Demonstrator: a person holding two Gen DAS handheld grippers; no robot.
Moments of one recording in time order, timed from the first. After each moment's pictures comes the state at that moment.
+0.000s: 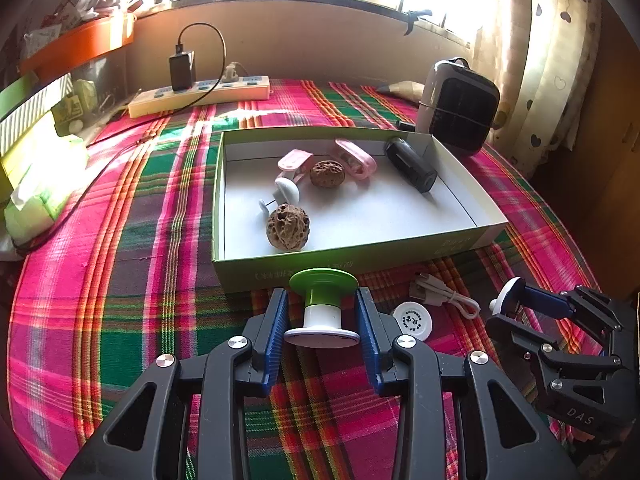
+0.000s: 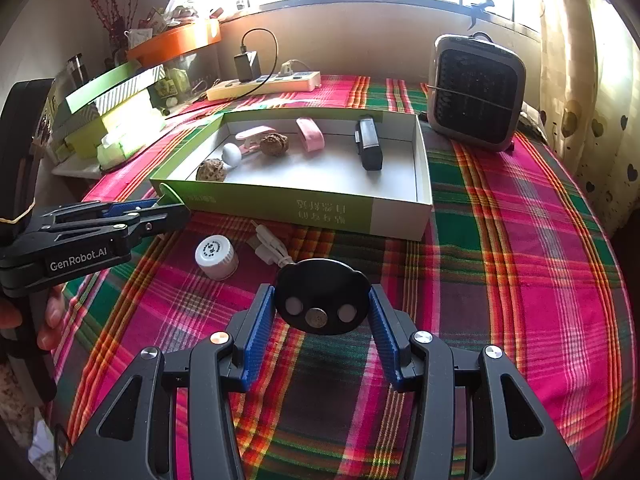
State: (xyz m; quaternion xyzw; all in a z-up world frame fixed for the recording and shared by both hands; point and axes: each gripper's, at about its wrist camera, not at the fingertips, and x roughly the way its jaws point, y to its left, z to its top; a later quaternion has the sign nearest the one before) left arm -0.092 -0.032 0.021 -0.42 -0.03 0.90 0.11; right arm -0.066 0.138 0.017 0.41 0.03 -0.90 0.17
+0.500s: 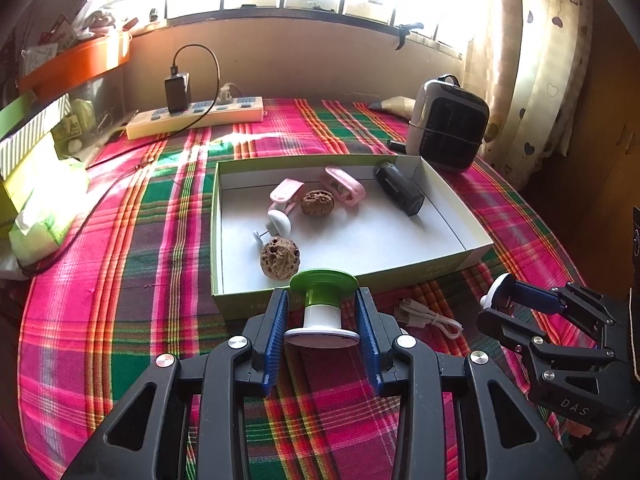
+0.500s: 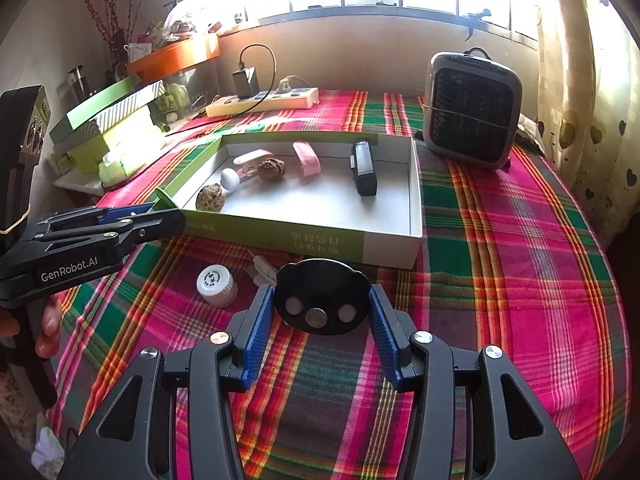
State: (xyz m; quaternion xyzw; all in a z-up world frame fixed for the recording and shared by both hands) left arm -0.093 -0.027 0.042 -0.40 -0.02 0.91 0.11; right arm -0.076 0.142 0.032 0.39 0.02 -0.90 0.17
